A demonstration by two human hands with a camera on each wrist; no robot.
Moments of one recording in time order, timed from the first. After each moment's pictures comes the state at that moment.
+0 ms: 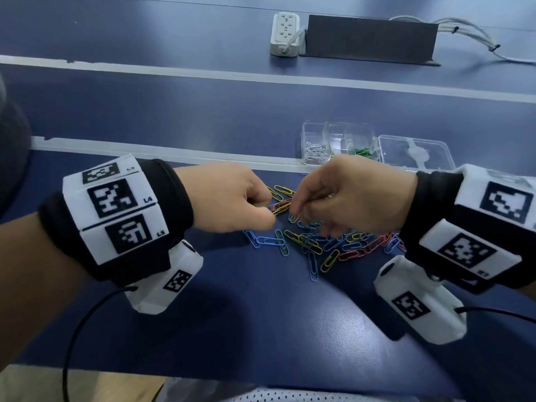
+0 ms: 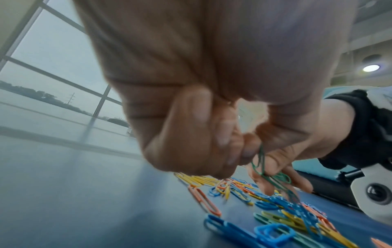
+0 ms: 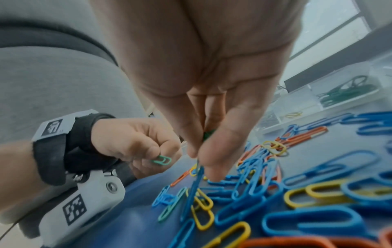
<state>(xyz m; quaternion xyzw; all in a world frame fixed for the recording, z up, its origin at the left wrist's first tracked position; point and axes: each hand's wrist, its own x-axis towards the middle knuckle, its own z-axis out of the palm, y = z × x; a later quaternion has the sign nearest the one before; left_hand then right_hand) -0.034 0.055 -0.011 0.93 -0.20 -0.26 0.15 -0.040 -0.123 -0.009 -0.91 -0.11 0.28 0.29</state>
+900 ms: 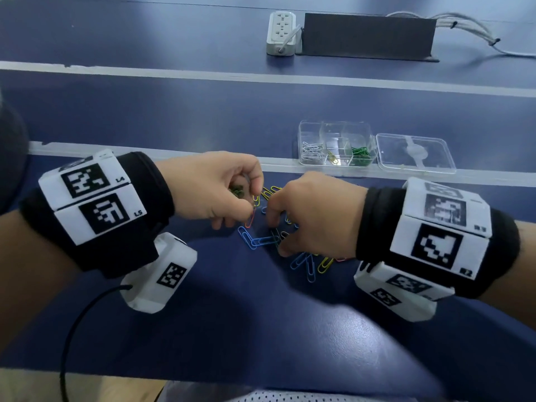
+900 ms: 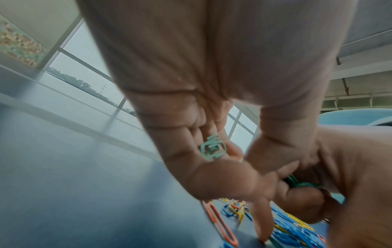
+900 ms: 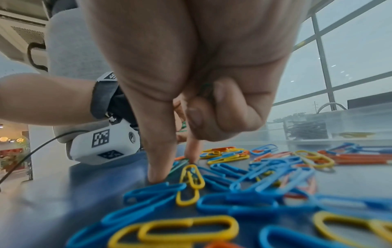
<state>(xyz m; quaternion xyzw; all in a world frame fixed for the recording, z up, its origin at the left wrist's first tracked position) -0.018 0.067 -0.020 0.86 -0.15 -0.32 0.36 -0.050 -0.094 -0.011 -0.94 -0.28 0.18 0.07</state>
